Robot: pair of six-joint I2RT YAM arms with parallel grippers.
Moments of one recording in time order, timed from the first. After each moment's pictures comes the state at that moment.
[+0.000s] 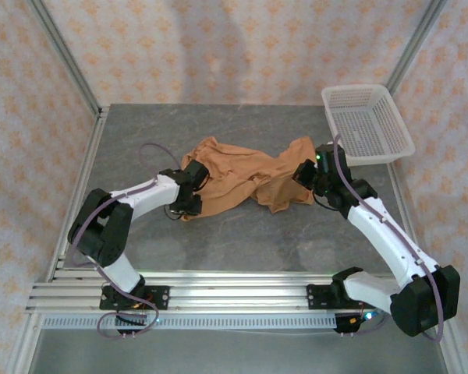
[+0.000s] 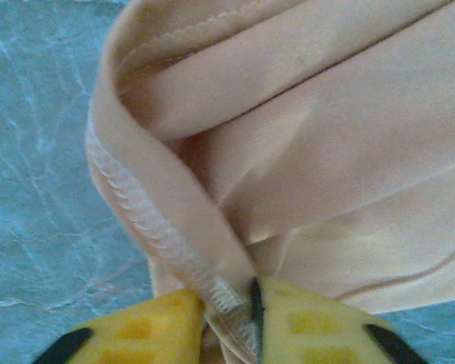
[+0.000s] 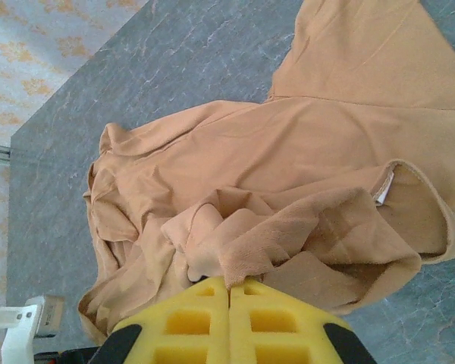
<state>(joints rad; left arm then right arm) -0.45 1.66 1.00 -0.75 -0.14 -0.48 0.35 1.11 0.93 -0.53 -0.04 0.82</state>
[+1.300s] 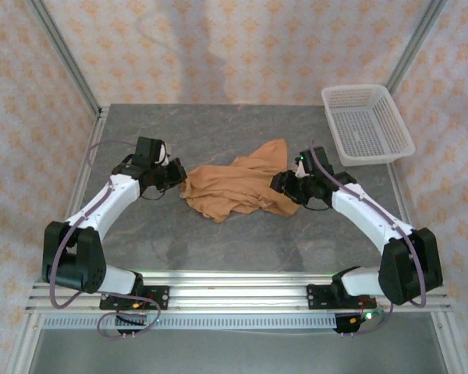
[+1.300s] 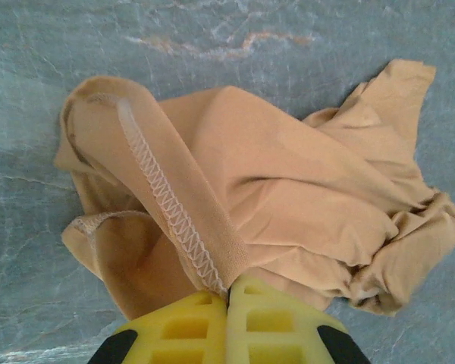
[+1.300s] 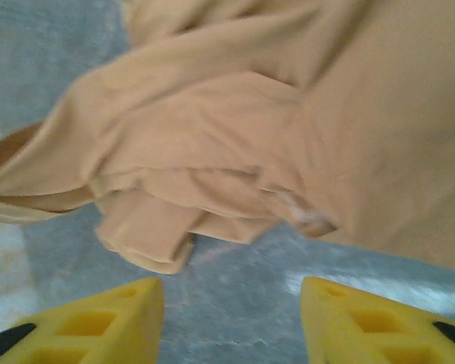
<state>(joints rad) -0.15 1.41 0.98 -0.50 0.32 -0.65 0.36 1.32 0.91 -0.54 -0.38 0.78</state>
